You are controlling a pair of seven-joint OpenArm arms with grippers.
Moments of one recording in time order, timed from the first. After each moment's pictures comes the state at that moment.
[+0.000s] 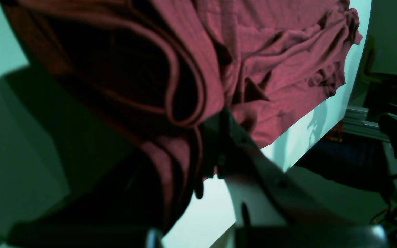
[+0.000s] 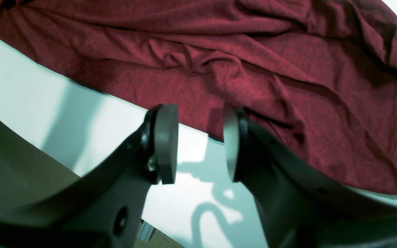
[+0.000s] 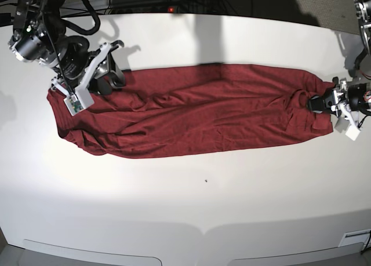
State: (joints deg) left arm -13.9 -30.0 -13.6 44.9 -70.2 -38.1 77.2; right arm -20.5 13.9 19.2 119.6 37.8 36.3 -63.9
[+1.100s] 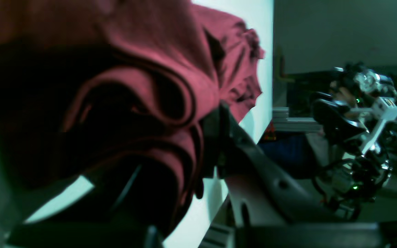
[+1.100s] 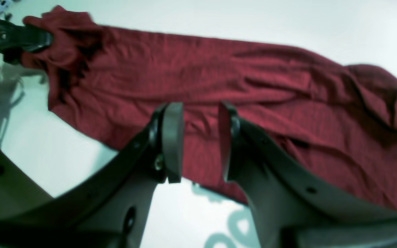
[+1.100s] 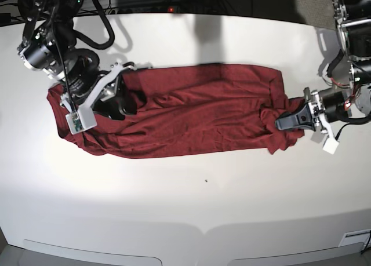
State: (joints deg) left arm -13.8 -20.8 -13.6 51.6 -84.2 -38.1 80.6; right arm -14.6 5.2 19.2 119.6 36.7 36.3 -59.3
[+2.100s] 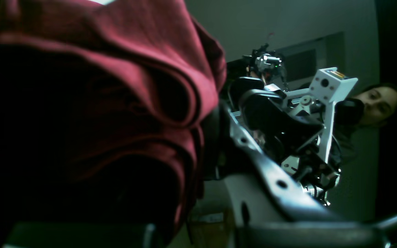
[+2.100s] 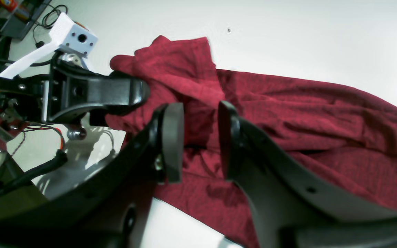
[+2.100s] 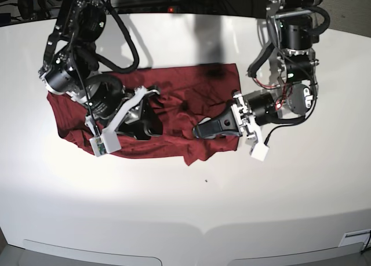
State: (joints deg) left arm -12.4 2.0 -13.6 57.7 -84.4 -37.7 80.6; right arm -6.3 -0.4 14.8 113.5 35.0 36.3 -61.3
